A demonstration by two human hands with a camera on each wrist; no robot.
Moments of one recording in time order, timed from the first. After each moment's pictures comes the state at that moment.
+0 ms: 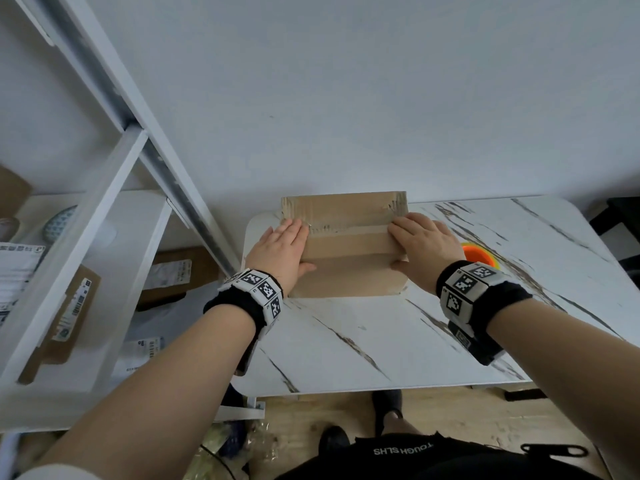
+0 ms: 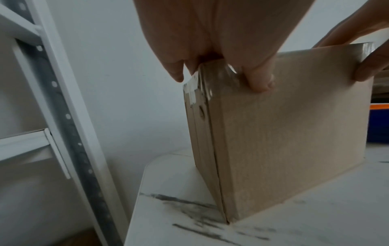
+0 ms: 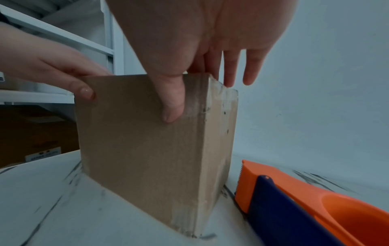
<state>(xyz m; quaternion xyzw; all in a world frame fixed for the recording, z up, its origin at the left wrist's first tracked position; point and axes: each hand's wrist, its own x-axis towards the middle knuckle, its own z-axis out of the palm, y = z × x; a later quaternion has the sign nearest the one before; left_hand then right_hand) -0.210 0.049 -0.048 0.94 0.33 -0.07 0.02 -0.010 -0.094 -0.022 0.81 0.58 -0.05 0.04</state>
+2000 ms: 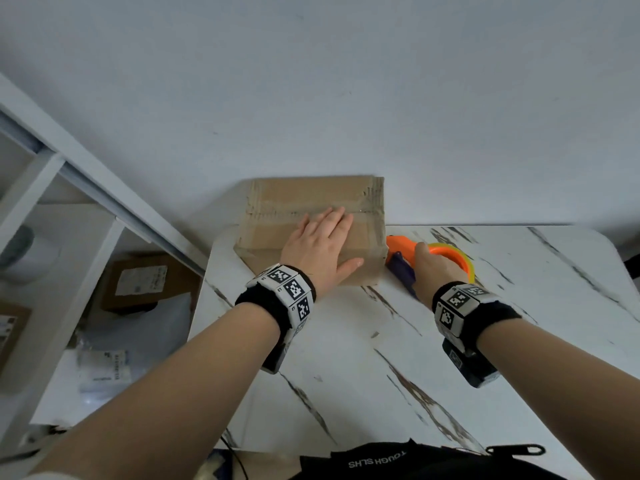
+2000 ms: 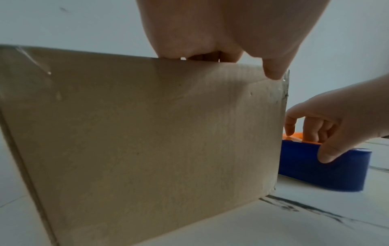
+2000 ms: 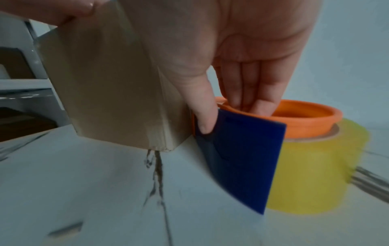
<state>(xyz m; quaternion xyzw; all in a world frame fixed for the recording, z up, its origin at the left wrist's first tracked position) -0.053 0.047 -0.039 0.94 0.34 -0.03 0.06 0.120 -0.048 -0.091 0.88 0.43 -0.20 0.04</state>
